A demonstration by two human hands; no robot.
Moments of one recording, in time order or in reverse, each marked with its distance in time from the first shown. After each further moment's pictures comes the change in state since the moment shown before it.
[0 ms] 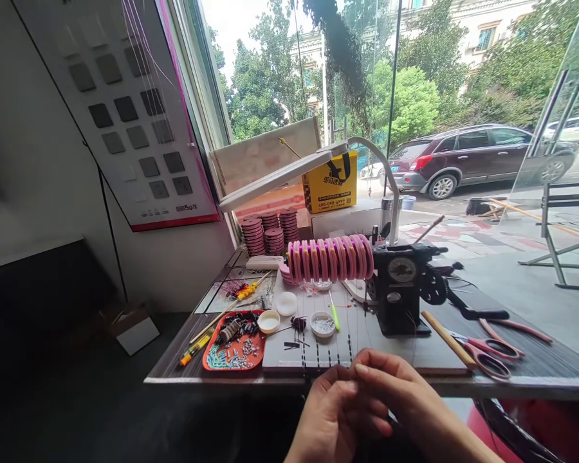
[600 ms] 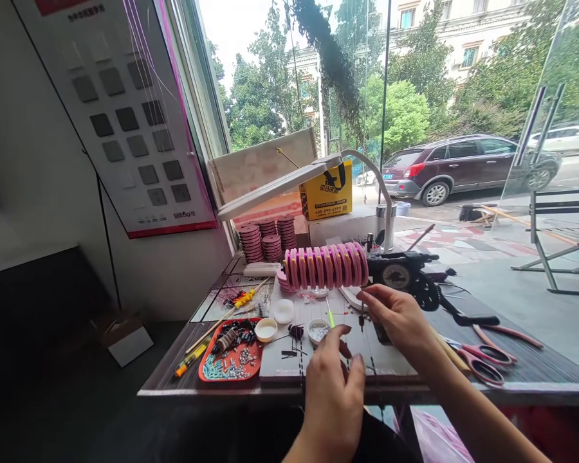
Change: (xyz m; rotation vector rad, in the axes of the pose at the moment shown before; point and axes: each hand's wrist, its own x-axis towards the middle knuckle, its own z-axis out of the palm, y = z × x) left_hand 0.008 0.034 0.049 1.152 0.253 0.471; right_hand 0.042 -0.076 -0.011 -0.674 0.425 -0.550
